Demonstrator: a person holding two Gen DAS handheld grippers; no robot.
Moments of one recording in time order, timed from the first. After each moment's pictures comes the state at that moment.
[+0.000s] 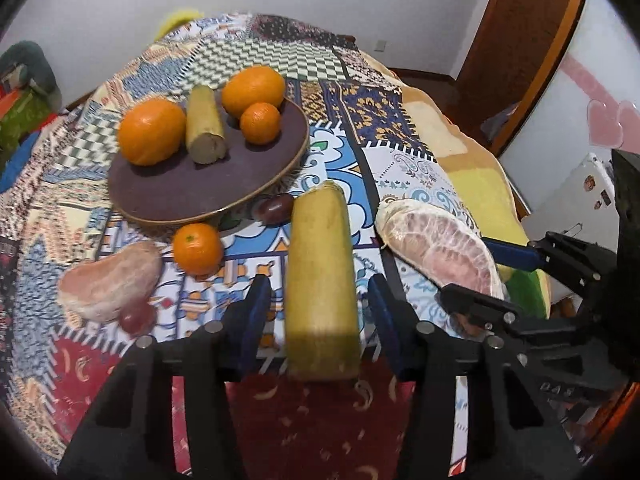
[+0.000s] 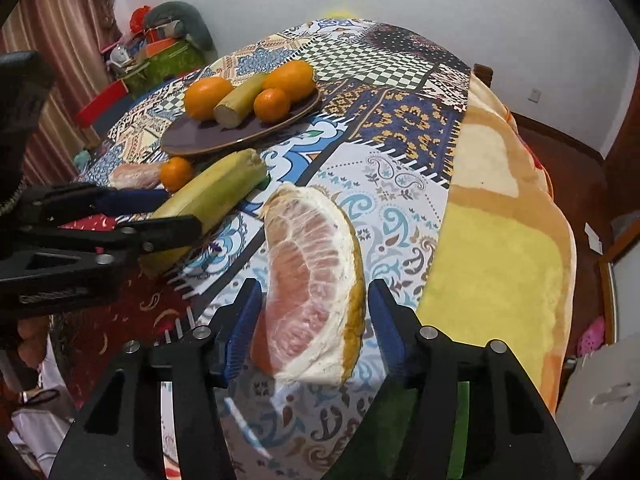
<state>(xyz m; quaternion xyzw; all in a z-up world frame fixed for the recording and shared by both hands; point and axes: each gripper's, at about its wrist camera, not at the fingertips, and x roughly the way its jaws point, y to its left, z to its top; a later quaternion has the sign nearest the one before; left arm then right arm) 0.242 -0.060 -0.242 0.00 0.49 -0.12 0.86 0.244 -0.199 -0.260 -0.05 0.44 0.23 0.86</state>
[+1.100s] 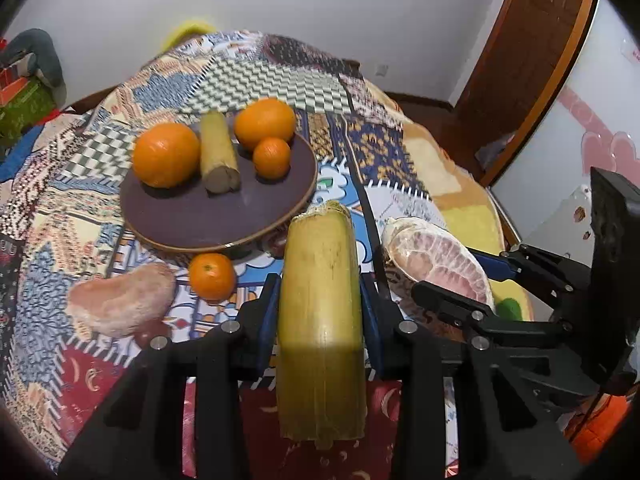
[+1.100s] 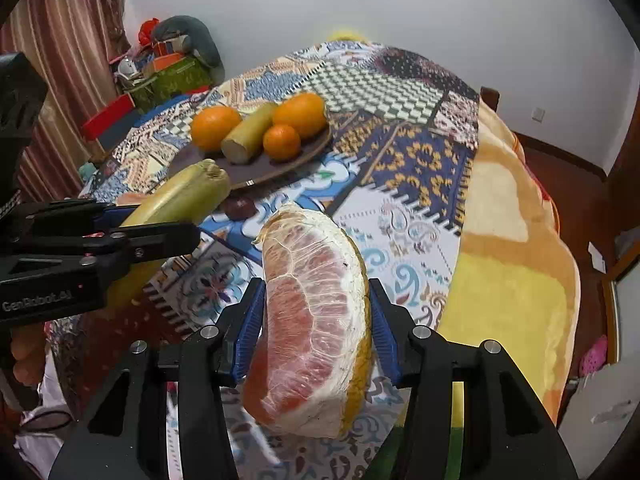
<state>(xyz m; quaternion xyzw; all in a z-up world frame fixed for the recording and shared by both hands) 0.239 -0.045 -0.212 -0.03 0.46 -0.12 0.88 0.257 -0.186 -0.244 -0.05 0.41 0.25 0.88</state>
